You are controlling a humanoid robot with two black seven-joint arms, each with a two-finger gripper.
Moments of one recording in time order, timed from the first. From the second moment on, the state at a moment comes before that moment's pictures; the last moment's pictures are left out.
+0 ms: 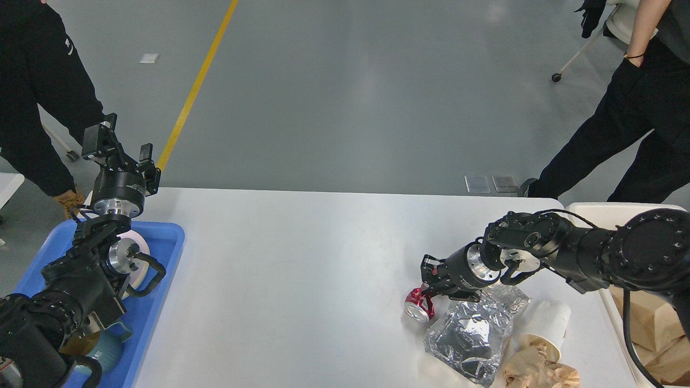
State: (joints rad) left arm -0.83 0.18 -0.58 -0.14 0.00 -0.26 -0.72; right arm 1.20 -0.12 -0.84 0.68 0.07 0.51 -0.09
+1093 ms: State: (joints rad) left arm -0.83 0.18 -0.58 -0.14 0.00 -0.26 -0.72; right arm 1.59 -0.68 -0.81 0.66 0.09 0.60 -0.08
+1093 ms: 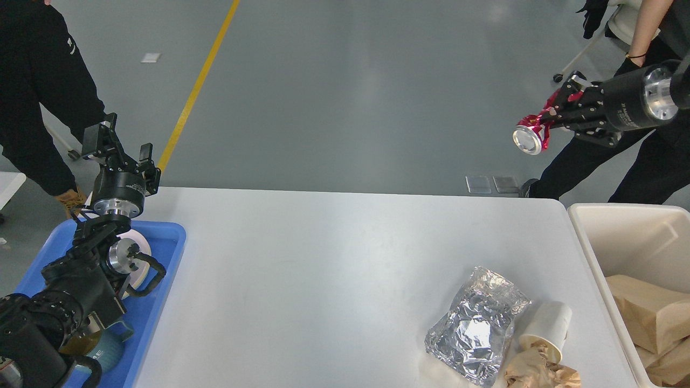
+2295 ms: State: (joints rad) left arm -0.83 0.18 -0.58 -0.14 0.00 -0.26 -0.72; right arm 0.99 -0.57 -0.83 0.34 0.07 0.12 -0.08
